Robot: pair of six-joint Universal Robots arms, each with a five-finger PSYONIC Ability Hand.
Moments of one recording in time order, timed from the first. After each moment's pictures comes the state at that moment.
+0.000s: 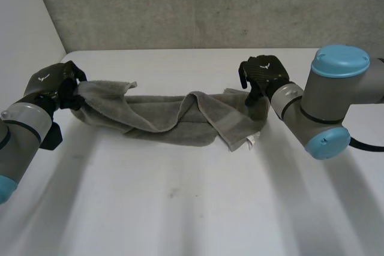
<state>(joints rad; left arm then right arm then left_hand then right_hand) 4.57 -1.77 -1.72 3.40 -1.46 2.99 1.97 -0.82 1.05 -0.12 1.37 2.90 1.14 1.21 1.22 1.22 1.02 1.30 1.14 1.14 1.15 0.28</state>
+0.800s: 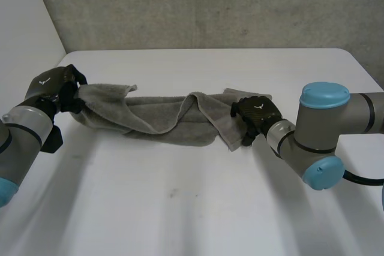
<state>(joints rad) 4.57 -1.77 -1.74 3.41 -1.46 2.99 1.98 -0.76 1.22 -0.14 1.35 2.90 1.14 1.21 1.22 1.22 1.02 0.54 0.47 0.47 0.47 0.28</state>
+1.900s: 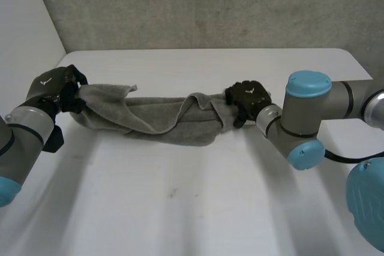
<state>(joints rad) 4.57 -1.79 -1.74 3.43 -1.46 3.00 2.01 -0.59 0.92 -0.08 1.36 2.91 1.14 1.21 1.22 1.22 1.02 0.67 0.60 0.60 0.60 0.28</state>
